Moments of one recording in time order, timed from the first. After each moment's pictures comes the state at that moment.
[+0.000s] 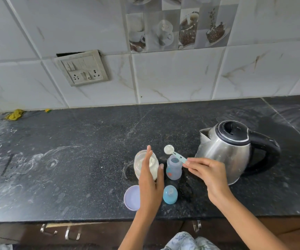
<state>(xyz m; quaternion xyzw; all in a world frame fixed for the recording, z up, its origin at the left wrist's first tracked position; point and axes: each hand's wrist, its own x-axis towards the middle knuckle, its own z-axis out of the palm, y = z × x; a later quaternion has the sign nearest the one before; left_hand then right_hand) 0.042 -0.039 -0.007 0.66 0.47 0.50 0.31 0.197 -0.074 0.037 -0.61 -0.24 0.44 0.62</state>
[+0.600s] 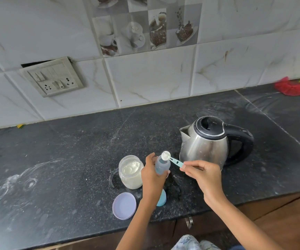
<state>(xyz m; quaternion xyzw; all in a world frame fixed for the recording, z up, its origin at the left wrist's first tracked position) 0.091 -0.009 -0.030 0.66 0.52 0.34 0.42 0.216 -0.095 0.017 -0.66 -0.24 0.35 0.63</state>
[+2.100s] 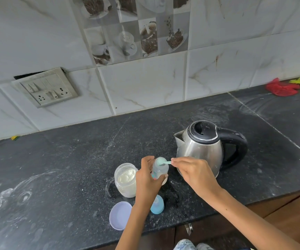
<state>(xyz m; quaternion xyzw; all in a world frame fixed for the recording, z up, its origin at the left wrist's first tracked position) 0.085 -0.002 -0.014 0.72 0.46 0.35 0.38 0.237 -0.076 0.025 -0.62 -0.70 -0.08 0.35</state>
